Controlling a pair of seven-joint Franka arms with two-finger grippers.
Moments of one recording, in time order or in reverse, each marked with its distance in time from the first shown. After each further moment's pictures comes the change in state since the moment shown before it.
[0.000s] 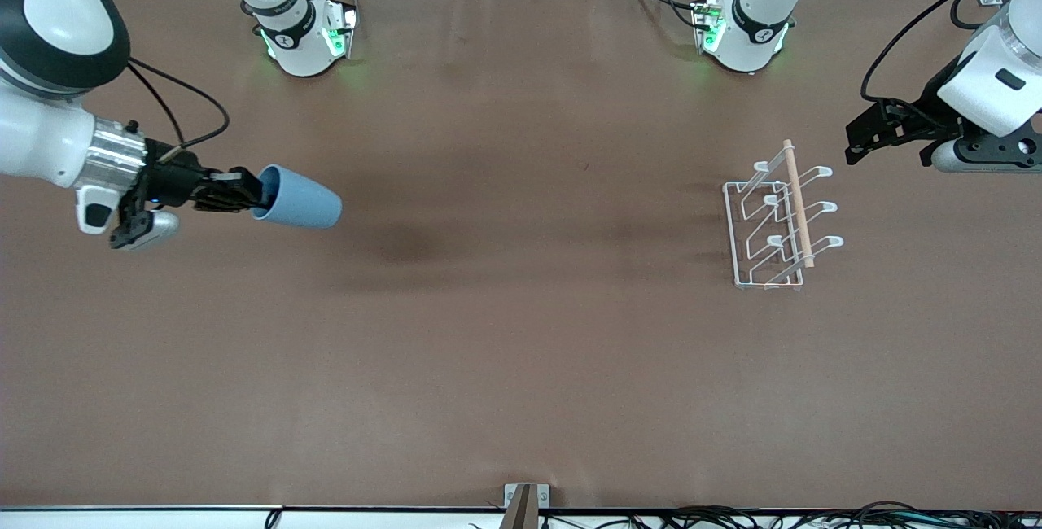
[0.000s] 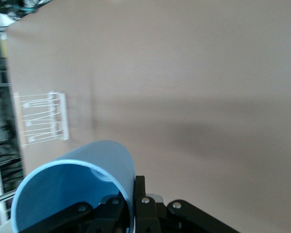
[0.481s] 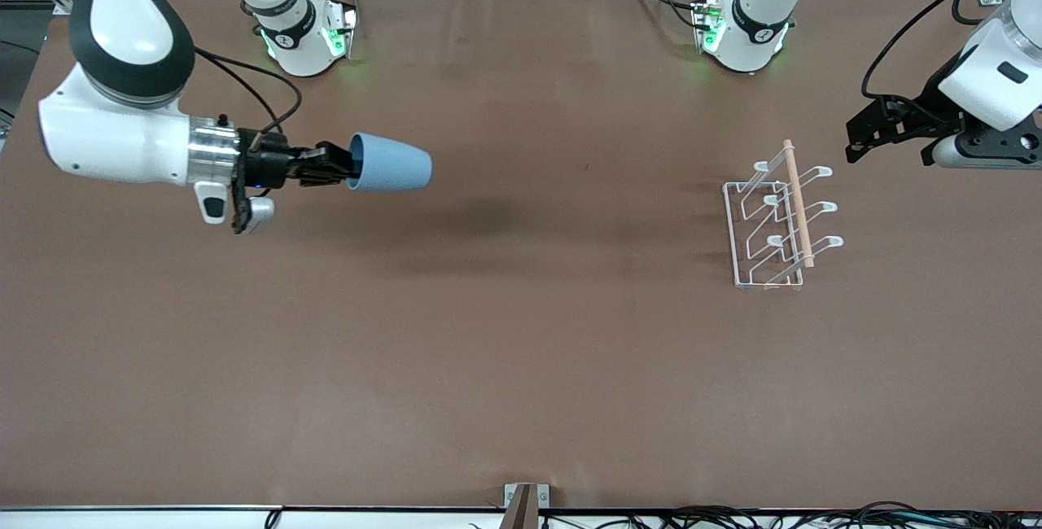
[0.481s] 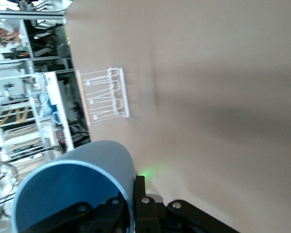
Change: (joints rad) left arm -0.008 -0.002 -0.009 0.012 -0.004 0.000 0.021; right arm 0.004 0.003 0.136 -0.104 0.316 0.006 0.000
